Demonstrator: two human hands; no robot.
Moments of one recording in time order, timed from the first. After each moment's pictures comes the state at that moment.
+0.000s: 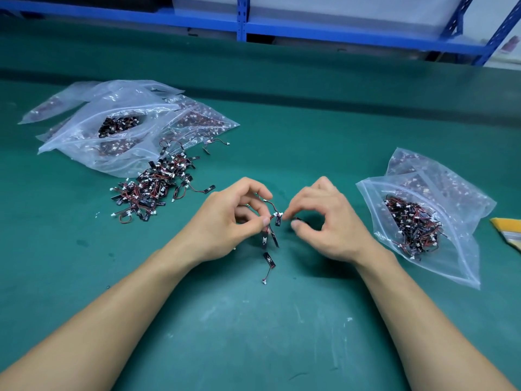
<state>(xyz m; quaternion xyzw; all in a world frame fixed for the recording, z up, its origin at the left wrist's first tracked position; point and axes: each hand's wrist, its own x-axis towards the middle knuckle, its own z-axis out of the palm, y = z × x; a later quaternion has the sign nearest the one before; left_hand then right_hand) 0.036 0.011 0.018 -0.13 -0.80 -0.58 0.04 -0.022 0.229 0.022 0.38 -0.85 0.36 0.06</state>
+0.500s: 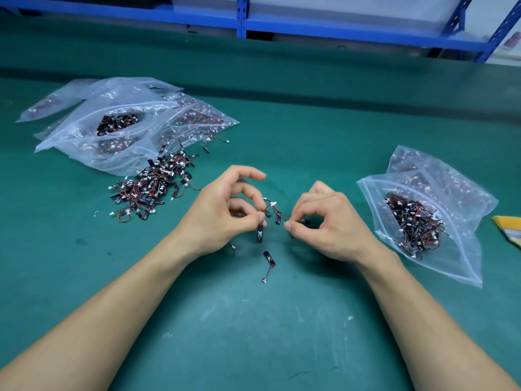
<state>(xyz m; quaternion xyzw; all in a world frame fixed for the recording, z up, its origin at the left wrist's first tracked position) 0.033 0.007 0.021 -0.11 -0.75 -0.65 0.04 -0.021 0.229 0.022 0.38 -0.84 0.39 0.03</state>
